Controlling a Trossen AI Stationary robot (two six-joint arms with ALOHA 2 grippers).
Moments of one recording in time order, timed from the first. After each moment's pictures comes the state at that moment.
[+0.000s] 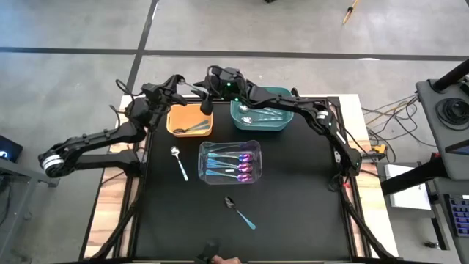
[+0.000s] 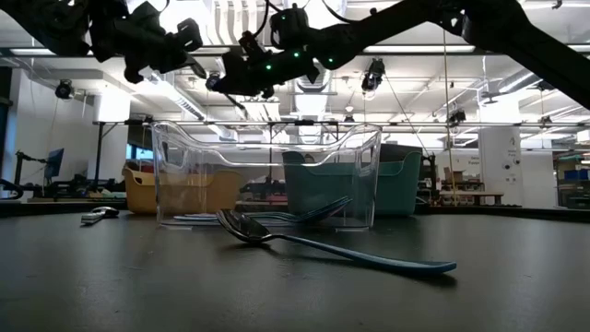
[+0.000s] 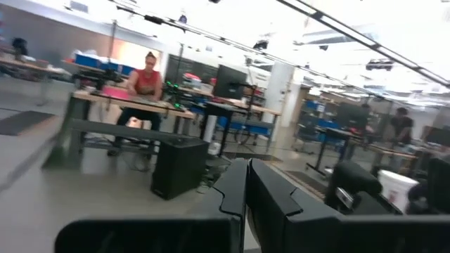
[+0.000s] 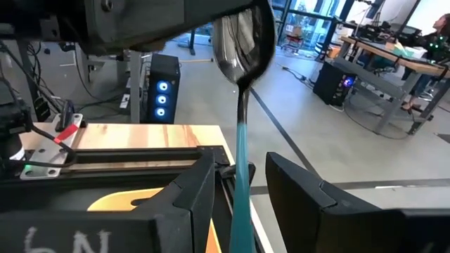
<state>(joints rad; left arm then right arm) 0.60 0.93 0.48 0.71 -0.55 -0.12 -0.41 2.27 2.07 0.08 -0.14 -0.22</state>
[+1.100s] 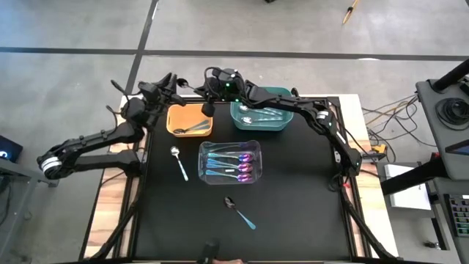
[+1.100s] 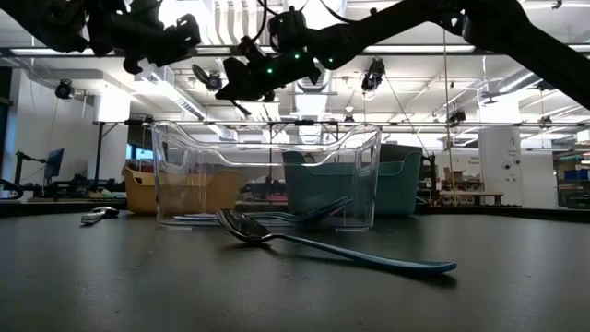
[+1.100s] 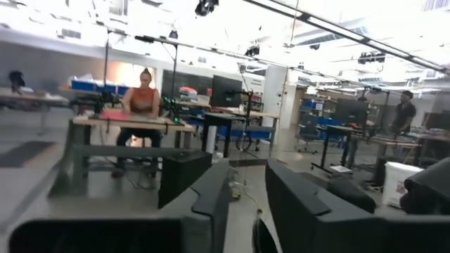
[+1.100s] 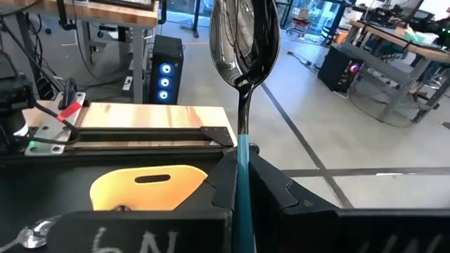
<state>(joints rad) 0.60 0.90 0.50 0.71 -0.52 0.00 -0.41 2.27 2.07 0.01 -0.14 -0.24</state>
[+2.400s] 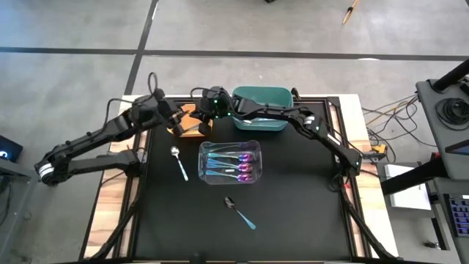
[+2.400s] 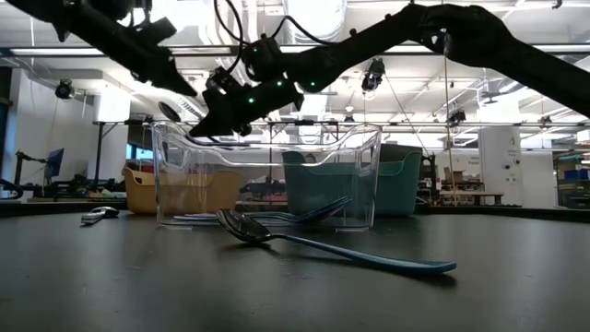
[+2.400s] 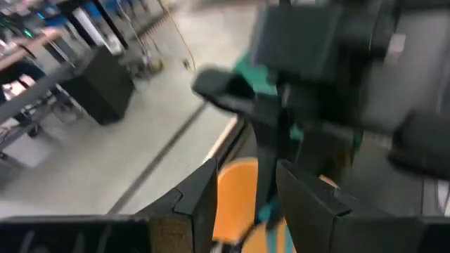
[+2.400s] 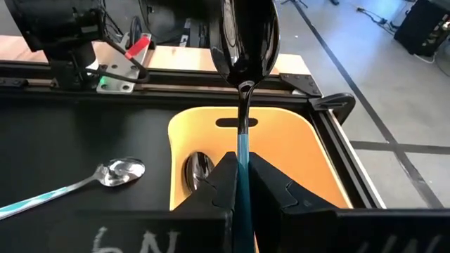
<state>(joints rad) 0.60 0.78 0.63 -0.23 -0.11 0.31 -0.35 2.43 2.14 -0.08 -0.25 -0.22</state>
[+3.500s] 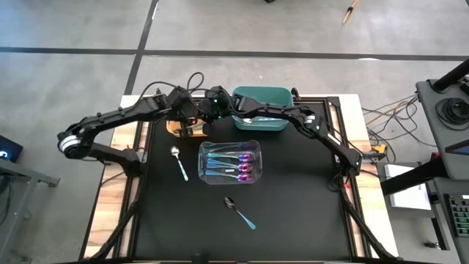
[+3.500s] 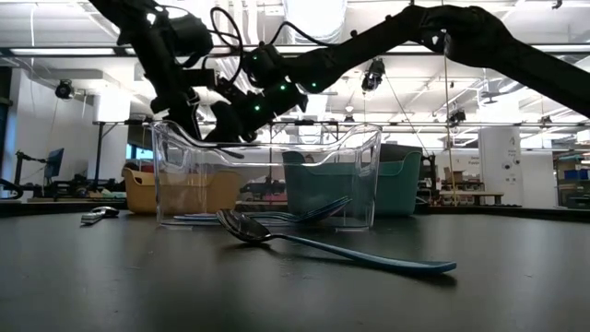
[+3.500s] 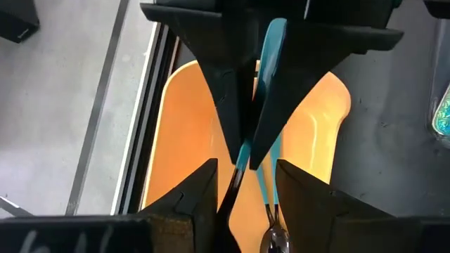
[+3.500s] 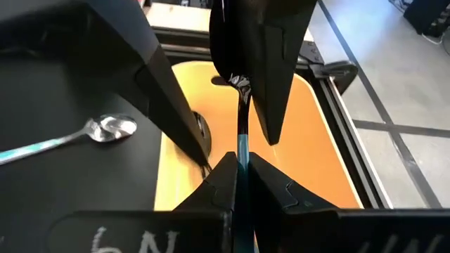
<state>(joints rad) 0.60 1.27 0.94 -0.64 -0.12 0.49 -0.36 2.43 2.14 -0.19 -0.25 -0.29</state>
